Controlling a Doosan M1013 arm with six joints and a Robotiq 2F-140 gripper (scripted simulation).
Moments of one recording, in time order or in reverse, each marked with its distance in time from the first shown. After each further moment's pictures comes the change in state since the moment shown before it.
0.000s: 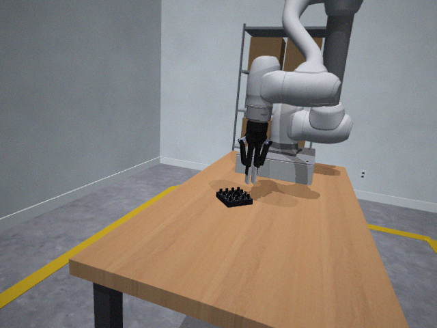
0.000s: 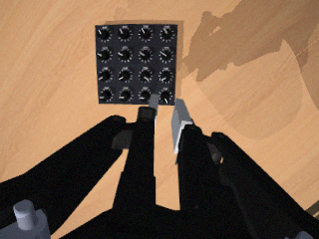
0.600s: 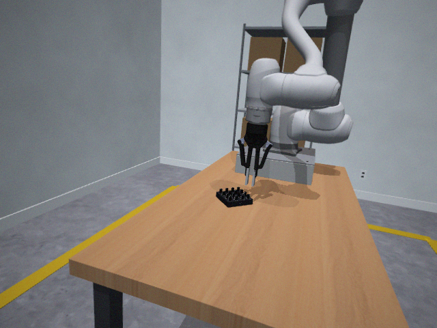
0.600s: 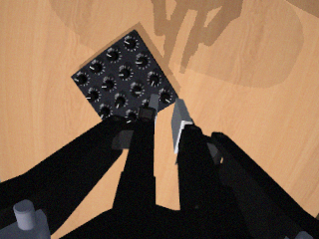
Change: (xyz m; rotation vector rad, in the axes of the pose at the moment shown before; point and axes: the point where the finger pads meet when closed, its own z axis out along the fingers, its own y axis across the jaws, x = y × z) arm 0.000 0.000 0.007 0.000 0.000 0.586
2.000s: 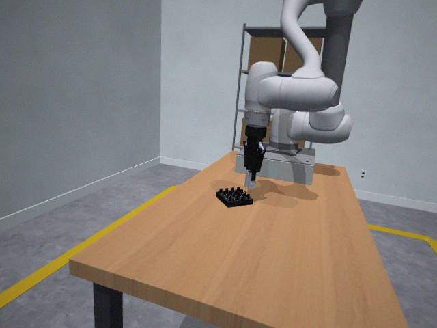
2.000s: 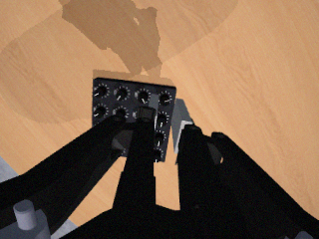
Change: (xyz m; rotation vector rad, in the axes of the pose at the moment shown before) arm 0.000 0.000 0.011 -0.014 0.006 0.873
